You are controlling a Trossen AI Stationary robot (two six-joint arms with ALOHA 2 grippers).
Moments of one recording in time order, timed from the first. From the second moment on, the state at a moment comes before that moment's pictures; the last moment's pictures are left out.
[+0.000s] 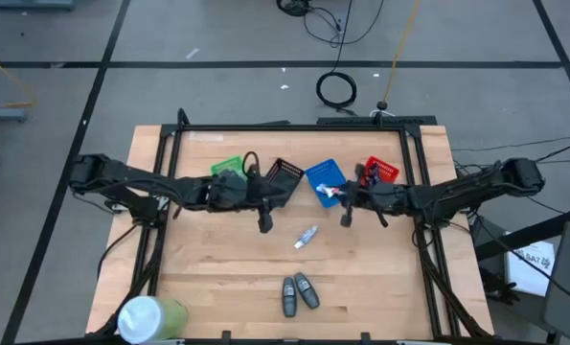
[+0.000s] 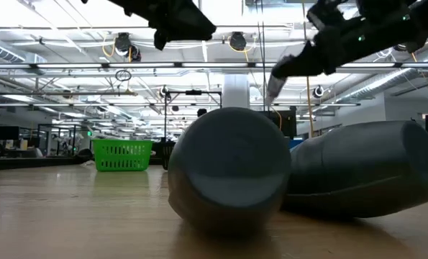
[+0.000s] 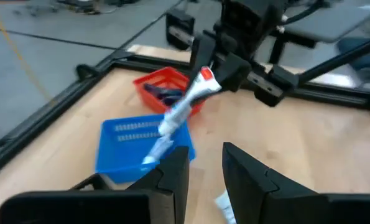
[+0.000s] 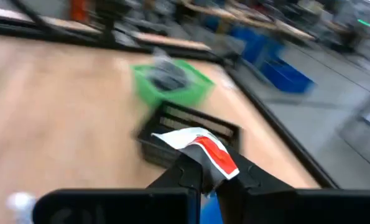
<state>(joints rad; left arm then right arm) -0.10 1.41 0.95 0.11 -0.30 -0.15 0.09 1.11 0.43 0.42 0.42 -0.13</state>
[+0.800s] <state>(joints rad) -0.11 1.49 0.95 0.10 -0.32 -0.28 -0.10 1.20 0.41 0.28 0.39 0.08</state>
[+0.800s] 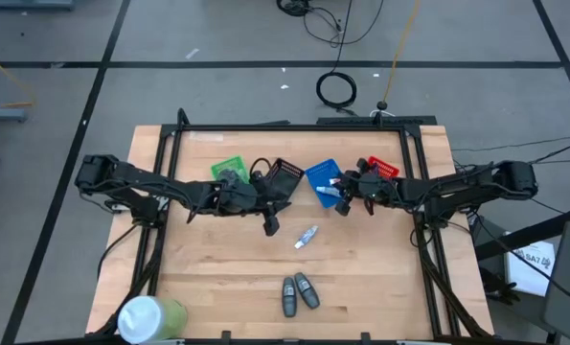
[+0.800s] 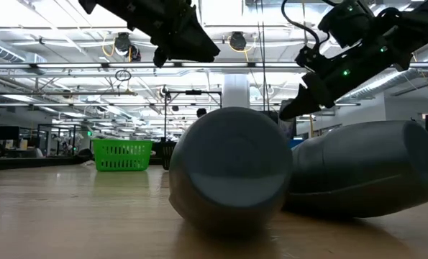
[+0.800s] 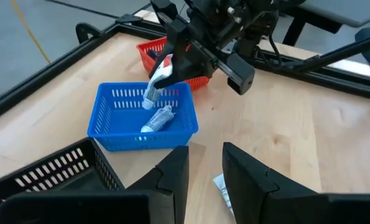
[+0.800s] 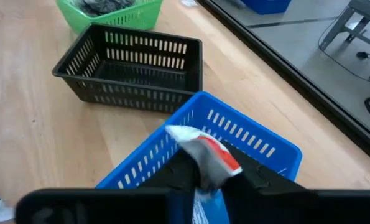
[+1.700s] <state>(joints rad) -0.21 1.66 1.13 -0.13 -0.18 -0.32 -0.02 1.09 0.41 0.44 0.23 0.01</state>
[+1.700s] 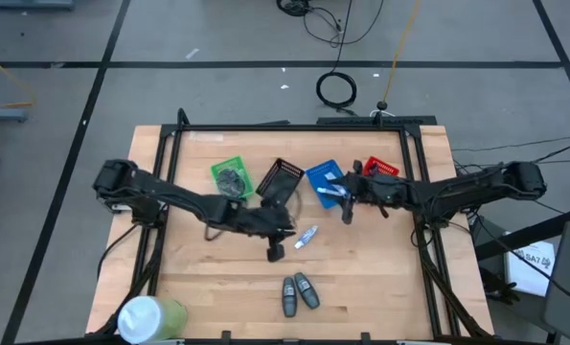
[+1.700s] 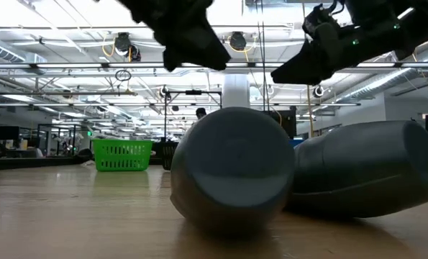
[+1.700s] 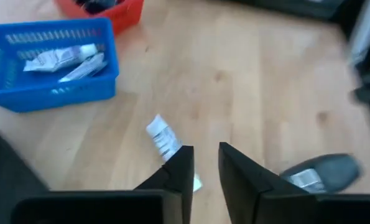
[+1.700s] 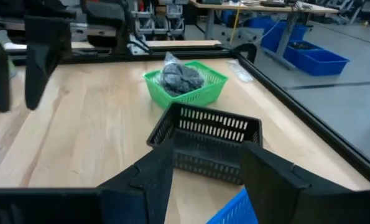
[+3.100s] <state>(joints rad) -0.17 2.19 1.47 -0.37 -0.15 -0.54 0.09 0.92 0.41 0.39 0.24 -0.05</state>
